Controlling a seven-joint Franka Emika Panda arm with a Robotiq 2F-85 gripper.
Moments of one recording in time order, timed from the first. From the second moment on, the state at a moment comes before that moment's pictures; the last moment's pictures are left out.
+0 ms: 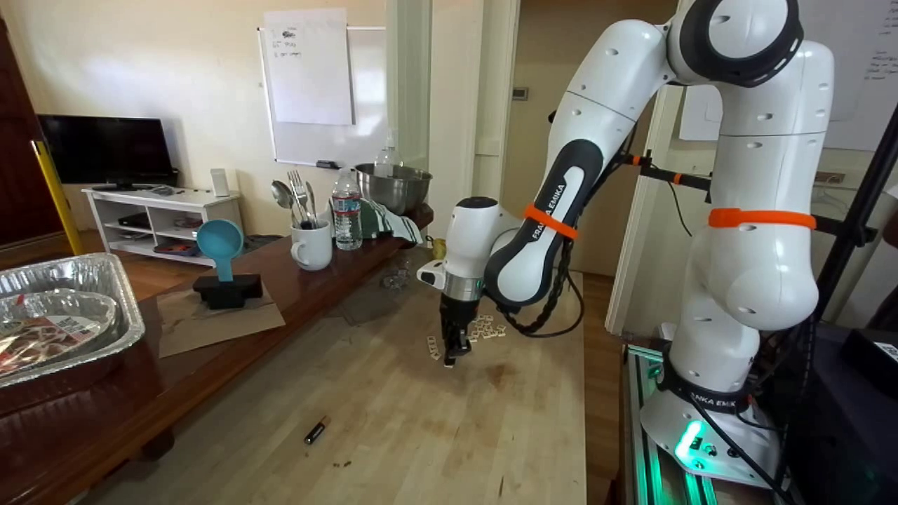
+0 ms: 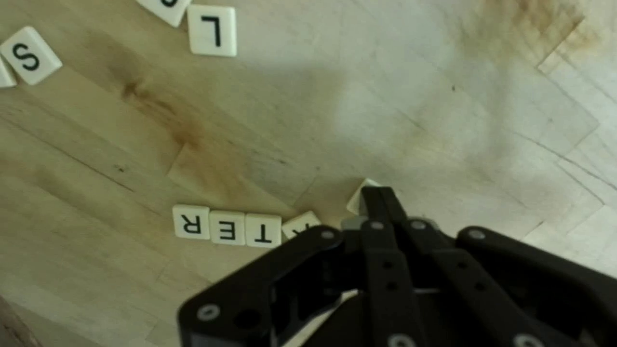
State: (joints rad) arm 0.04 0.11 0.07 -2.66 -0.12 2.89 -0.49
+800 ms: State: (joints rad) arm 0.04 0.14 0.06 -2.62 -0.28 2.89 -0.50
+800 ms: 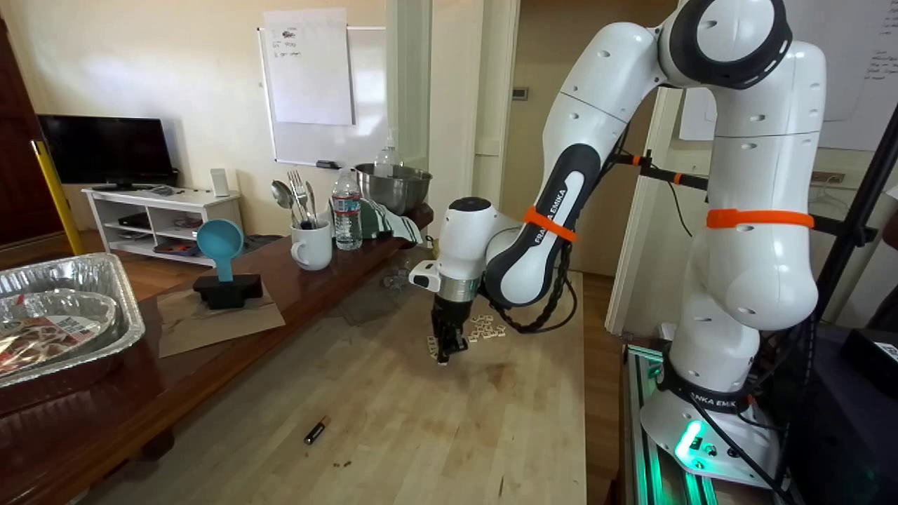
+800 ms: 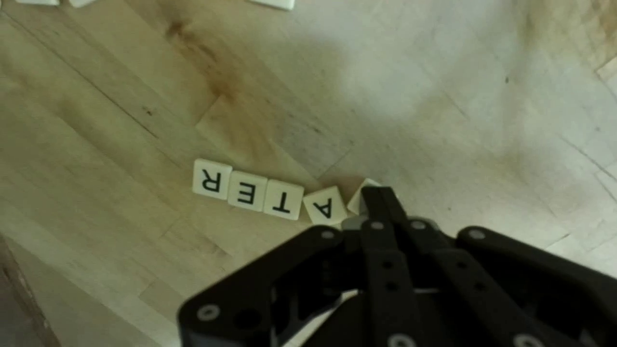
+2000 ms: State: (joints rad) arm 0.04 0.16 0.06 -2.59 -0.34 2.89 -0.50
